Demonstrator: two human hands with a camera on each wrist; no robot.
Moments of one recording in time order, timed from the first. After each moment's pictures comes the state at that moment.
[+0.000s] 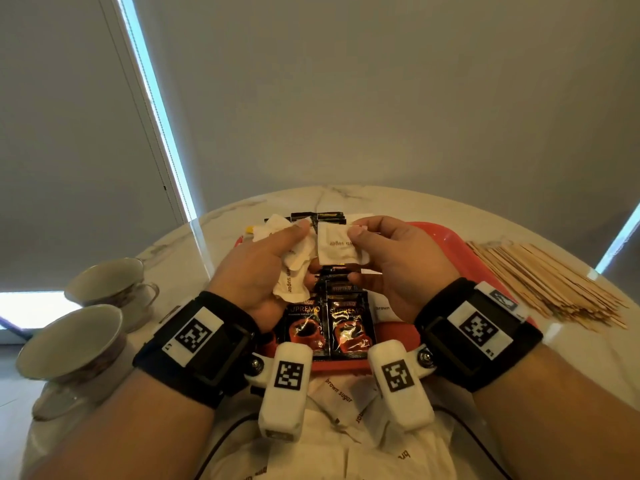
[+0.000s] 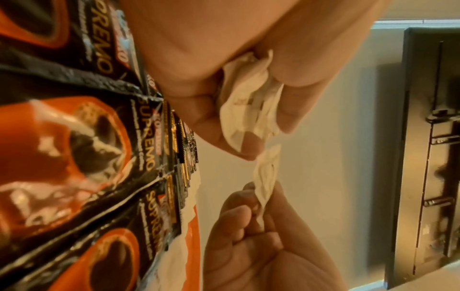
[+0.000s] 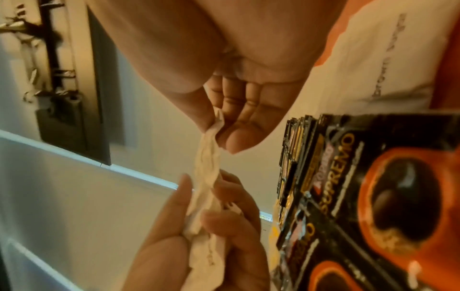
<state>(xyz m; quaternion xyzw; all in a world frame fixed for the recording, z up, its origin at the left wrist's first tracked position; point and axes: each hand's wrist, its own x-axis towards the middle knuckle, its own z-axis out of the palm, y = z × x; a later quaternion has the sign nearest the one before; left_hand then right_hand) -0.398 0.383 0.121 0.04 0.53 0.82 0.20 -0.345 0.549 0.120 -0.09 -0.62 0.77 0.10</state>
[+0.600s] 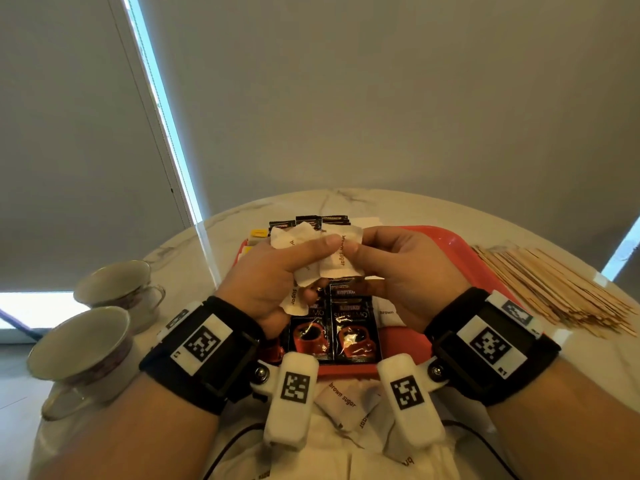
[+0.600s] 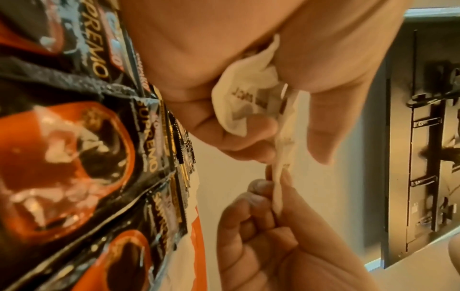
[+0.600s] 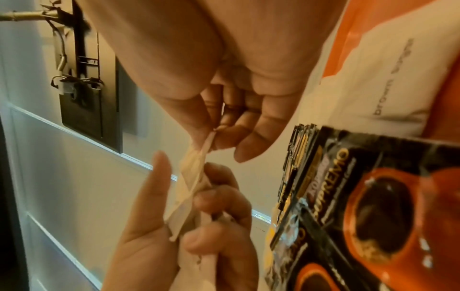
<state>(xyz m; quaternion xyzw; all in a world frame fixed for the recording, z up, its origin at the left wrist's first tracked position) -0.395 0.379 0.116 0.12 0.58 0.78 0.21 -0.336 0.551 0.118 -0.02 -0.66 0.75 0.09</state>
